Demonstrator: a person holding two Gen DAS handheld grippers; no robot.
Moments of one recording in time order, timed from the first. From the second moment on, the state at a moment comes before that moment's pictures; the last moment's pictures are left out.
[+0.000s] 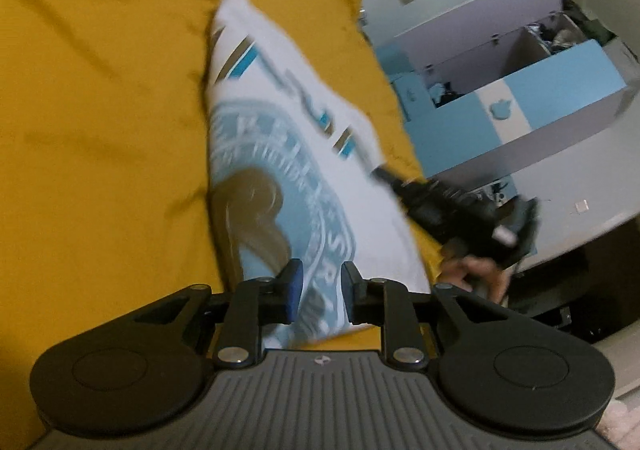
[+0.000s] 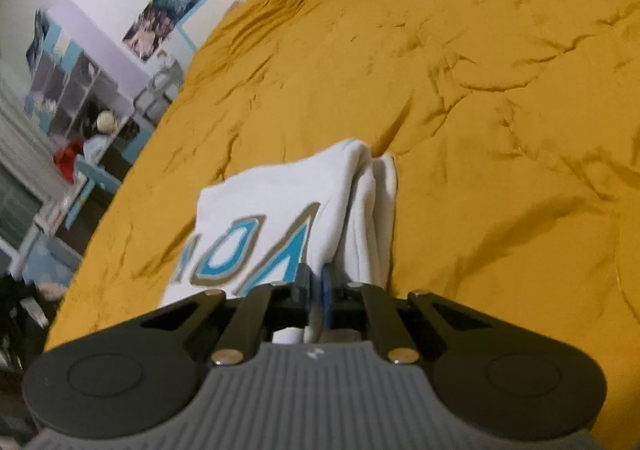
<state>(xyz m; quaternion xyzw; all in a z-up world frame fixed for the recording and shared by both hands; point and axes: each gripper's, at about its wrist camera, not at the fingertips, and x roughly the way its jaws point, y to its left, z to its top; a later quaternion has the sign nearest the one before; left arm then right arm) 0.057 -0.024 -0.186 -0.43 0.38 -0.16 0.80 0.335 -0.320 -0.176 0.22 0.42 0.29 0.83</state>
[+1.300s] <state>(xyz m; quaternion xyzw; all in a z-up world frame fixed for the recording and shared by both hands) 0.027 0.014 -0.154 -0.42 0.33 -0.09 0.84 0.204 -0.316 -0.151 -0.03 0.38 0.30 0.87</state>
